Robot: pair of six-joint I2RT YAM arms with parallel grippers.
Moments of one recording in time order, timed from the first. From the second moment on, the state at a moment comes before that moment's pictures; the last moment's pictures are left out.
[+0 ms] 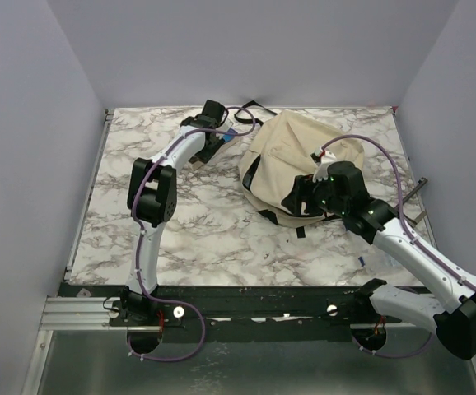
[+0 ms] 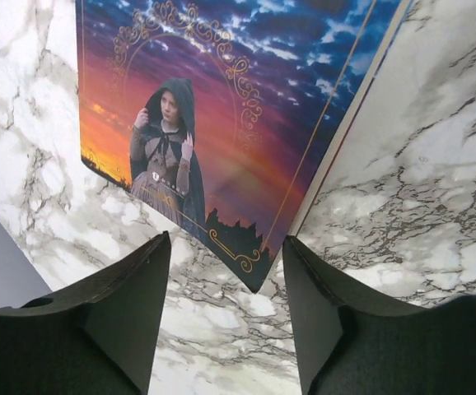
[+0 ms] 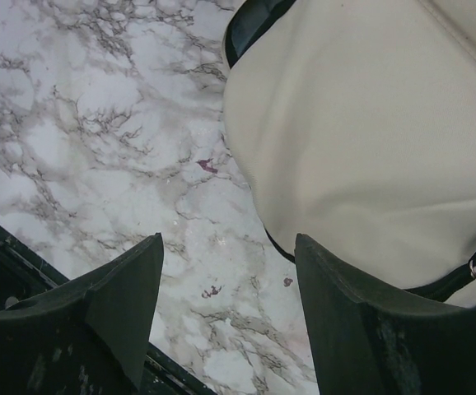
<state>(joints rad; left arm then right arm) -0.35 2.26 1.95 -0.74 -0.34 0.38 0.55 1.05 0.84 -0.35 -0.13 0.34</state>
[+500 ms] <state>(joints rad) -0.33 2.30 2.05 -0.85 -0.23 0.42 0.55 1.06 0.88 -0.36 -0.12 0.37</state>
